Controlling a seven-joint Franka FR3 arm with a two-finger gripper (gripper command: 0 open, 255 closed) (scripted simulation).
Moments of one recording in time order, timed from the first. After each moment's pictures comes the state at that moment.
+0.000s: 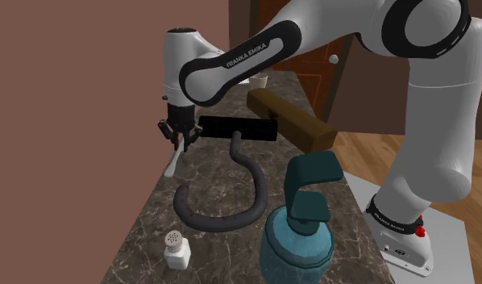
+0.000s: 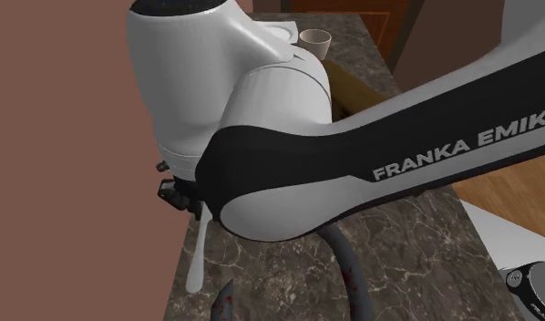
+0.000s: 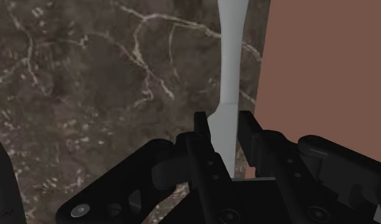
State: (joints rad) arm 0.08 0.34 0.38 -1.76 -0.11 2.23 1.43
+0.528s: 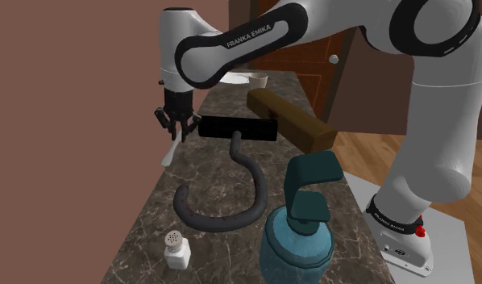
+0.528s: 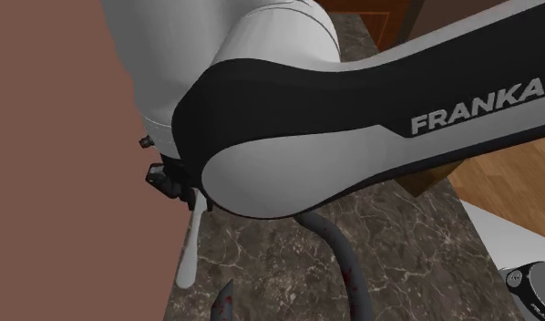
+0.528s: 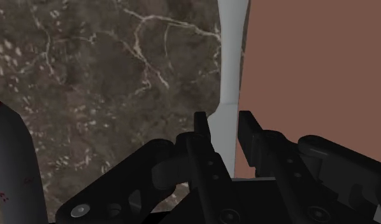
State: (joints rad) arm 0.08 0.31 0.38 -1.70 -0.10 2.14 1.42
